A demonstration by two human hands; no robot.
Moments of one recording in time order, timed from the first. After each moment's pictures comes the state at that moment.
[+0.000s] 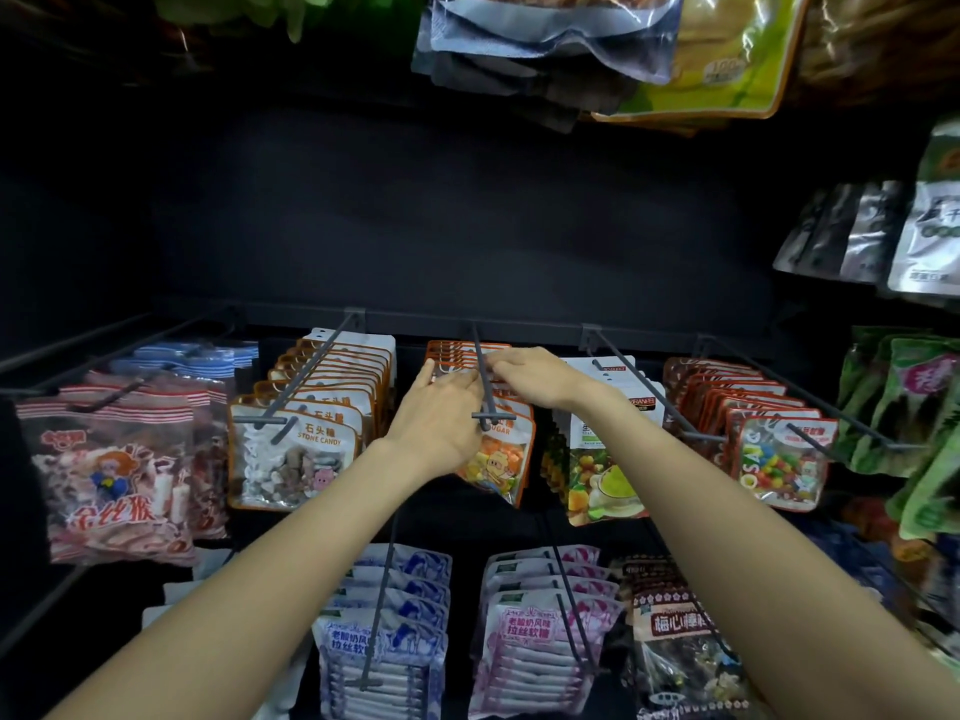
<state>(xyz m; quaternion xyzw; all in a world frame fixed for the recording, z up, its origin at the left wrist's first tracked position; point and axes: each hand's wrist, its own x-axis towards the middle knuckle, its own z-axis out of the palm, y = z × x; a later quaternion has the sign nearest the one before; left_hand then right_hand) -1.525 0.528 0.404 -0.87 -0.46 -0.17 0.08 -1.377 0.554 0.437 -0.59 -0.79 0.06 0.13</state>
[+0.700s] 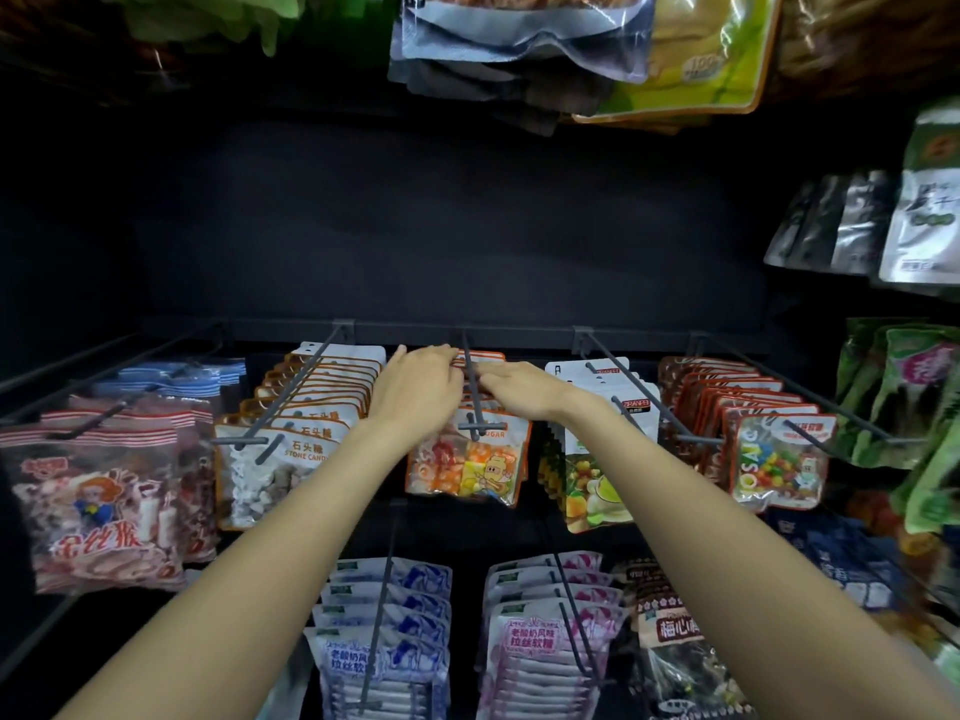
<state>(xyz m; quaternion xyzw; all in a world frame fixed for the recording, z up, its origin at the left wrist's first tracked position) -1.525 0.554 0.423 -0.80 -0.53 -0.27 0.02 -1.380 0.557 0.431 -0.62 -0.74 0.18 0.19</state>
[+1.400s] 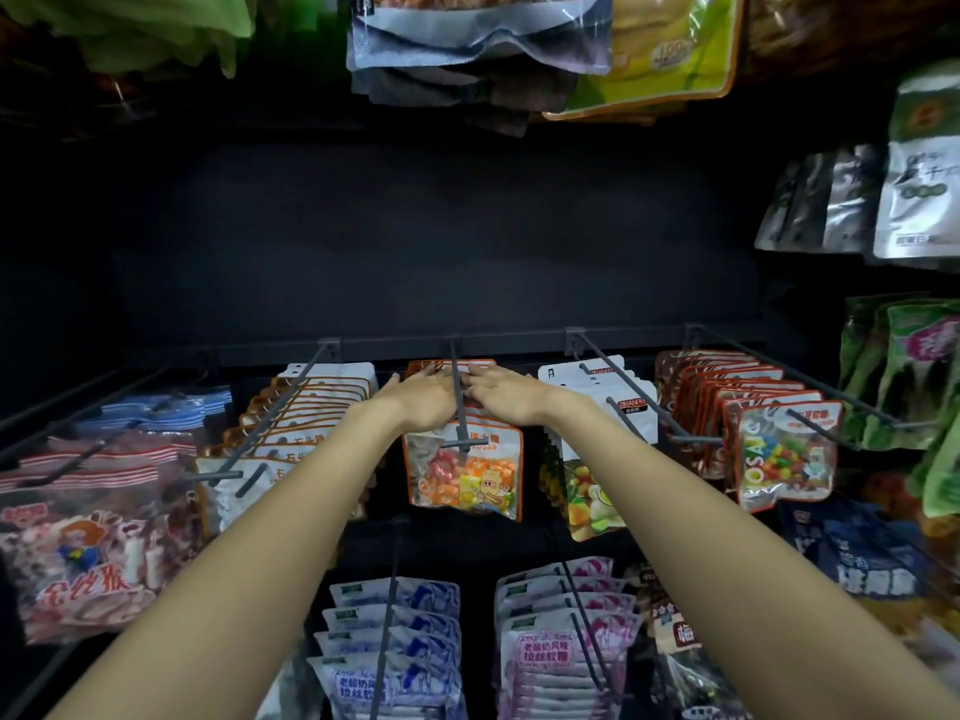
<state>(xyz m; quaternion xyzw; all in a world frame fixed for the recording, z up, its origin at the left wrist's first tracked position) -1.512 0.592 0.430 -0.84 -0.53 0.00 -0.04 -1.375 0.581 0.425 -0.63 -0.77 0.11 0.07</state>
